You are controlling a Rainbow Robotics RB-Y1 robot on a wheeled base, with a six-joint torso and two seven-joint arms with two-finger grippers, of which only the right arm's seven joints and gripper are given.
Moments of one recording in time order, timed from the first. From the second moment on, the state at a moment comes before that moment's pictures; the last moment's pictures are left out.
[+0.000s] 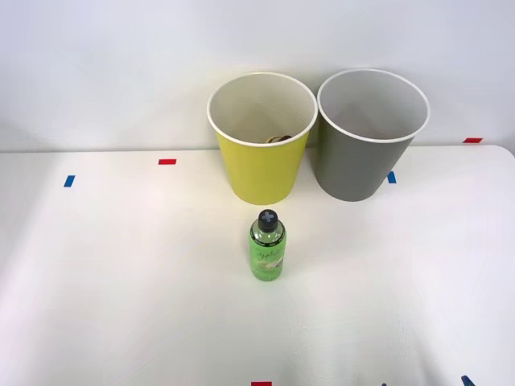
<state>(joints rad) 1.00 -0.06 0.14 -1.66 0.25 -1.05 1.50</state>
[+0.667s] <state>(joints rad) 1.00 -0.06 0.14 -1.66 0.25 -1.05 1.50</state>
